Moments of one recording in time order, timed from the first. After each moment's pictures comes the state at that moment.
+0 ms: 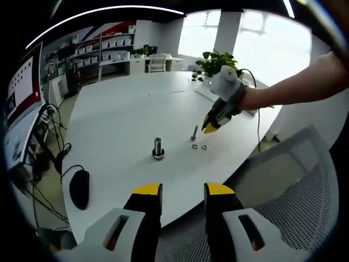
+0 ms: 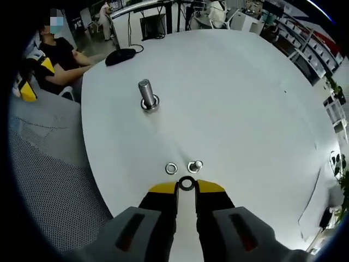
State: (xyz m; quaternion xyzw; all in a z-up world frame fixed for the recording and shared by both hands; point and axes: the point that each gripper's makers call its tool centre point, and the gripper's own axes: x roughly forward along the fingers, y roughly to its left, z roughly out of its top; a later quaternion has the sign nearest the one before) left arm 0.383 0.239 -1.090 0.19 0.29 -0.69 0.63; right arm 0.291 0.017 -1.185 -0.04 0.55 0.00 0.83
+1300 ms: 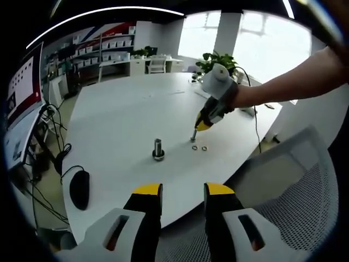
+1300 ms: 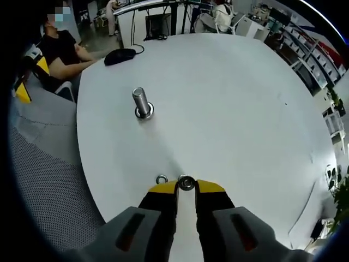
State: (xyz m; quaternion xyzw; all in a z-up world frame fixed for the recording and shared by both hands) left arm 0.382 0.239 -1.088 0.19 0.29 -0.69 0.63; right arm 0.313 0.002 -1.184 -0.07 0.55 0.01 0.83
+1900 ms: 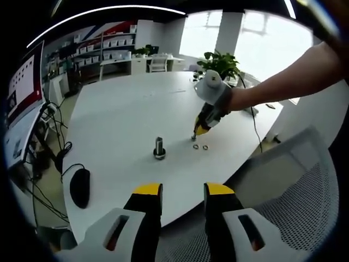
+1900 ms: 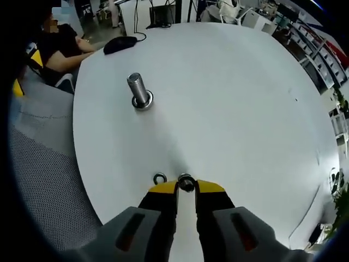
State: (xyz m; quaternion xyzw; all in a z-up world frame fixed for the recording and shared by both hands) left arm 0.383 0.240 -1.090 0.19 0.29 -0.69 0.64; right arm 0.312 0.001 -1.218 -0.07 0.59 0.04 0.81
